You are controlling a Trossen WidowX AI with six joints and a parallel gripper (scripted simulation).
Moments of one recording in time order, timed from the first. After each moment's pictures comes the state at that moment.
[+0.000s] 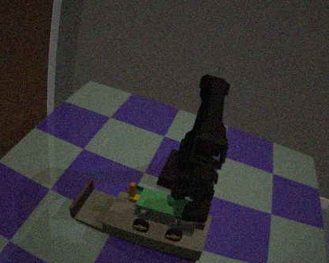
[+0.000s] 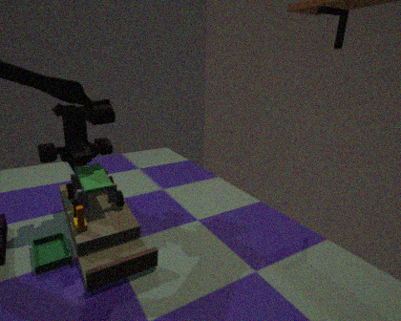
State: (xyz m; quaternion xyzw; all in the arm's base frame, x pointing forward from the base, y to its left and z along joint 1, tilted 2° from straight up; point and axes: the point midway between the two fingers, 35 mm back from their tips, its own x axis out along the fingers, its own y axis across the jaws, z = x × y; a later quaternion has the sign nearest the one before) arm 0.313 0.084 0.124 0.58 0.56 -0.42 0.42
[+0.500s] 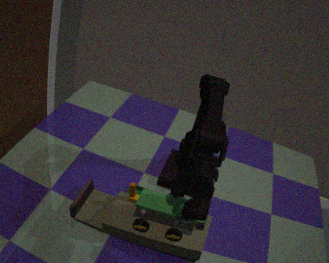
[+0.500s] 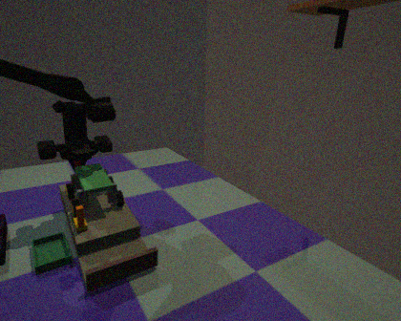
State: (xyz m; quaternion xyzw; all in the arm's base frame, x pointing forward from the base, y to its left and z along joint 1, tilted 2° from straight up) arm 0.312 0.082 0.132 0.57 0.56 -0.43 0.41
